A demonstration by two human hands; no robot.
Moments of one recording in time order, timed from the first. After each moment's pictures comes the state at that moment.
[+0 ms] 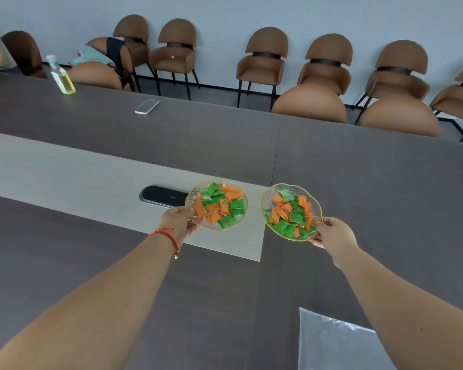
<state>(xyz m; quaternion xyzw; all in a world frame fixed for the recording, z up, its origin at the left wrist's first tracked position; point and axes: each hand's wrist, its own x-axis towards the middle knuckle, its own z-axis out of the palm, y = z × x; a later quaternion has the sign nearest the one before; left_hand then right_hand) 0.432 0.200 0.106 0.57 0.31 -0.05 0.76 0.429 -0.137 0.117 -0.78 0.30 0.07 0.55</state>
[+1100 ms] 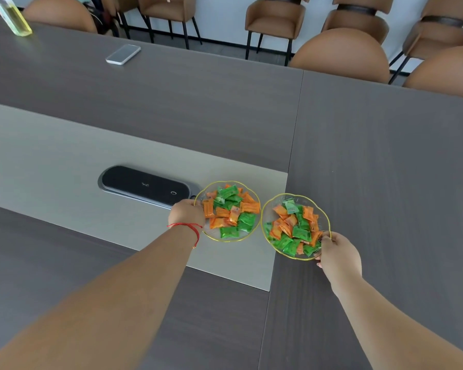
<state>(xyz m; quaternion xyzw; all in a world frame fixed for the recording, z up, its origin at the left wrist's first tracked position) 0.559 0.163 -0.036 0.87 0.31 -0.05 0.38 0.510 -0.119 -0.029 -0.84 0.33 0.09 0.41</state>
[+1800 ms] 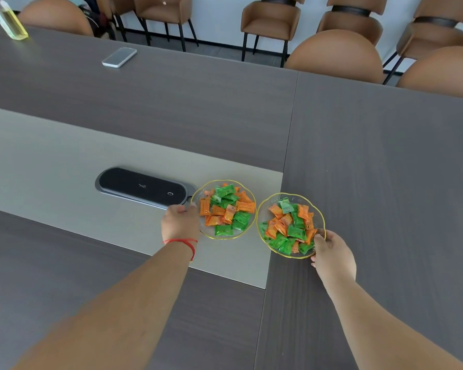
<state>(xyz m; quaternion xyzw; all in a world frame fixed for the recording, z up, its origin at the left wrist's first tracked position) 0.539 0.159 -0.046 0.79 0.40 0.03 0.47 0.502 -0.120 -0.036 -0.85 0.30 0.05 0.43</state>
